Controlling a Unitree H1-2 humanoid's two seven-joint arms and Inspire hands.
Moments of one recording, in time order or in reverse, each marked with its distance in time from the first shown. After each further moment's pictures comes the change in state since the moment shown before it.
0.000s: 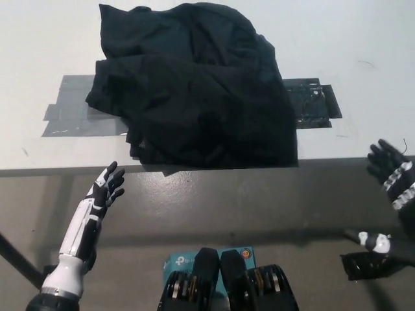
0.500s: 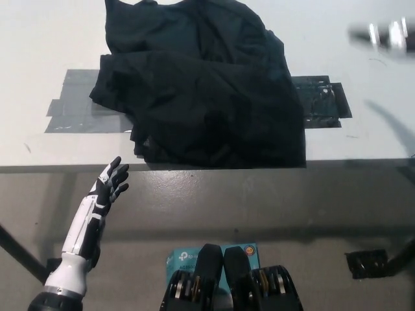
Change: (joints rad) left_arm -0.012 -0.012 -0.007 -0.032 0.001 0.006 0.000; right_arm -0.603 -0.236 0.014 0.113 -0.039 0.195 0.017
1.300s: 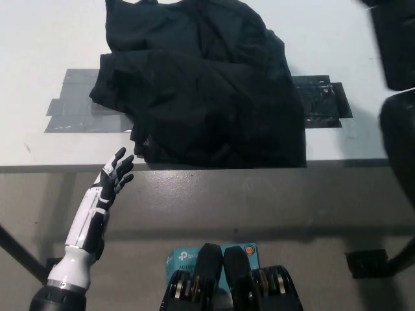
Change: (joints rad) left_arm -0.020 0.000 -0.021 -0.030 0.000 -0.009 0.000; right_arm -0.943 0.187 0.181 0.889 -0.088 -0.061 0.002
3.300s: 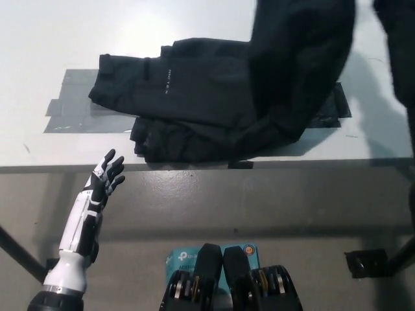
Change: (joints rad) left_arm 0.015 -0.015 0.023 -0.003 0.000 -0.014 0.032; right_arm 0.322 -0.057 0.085 0.028 0.357 -0.097 -0.401
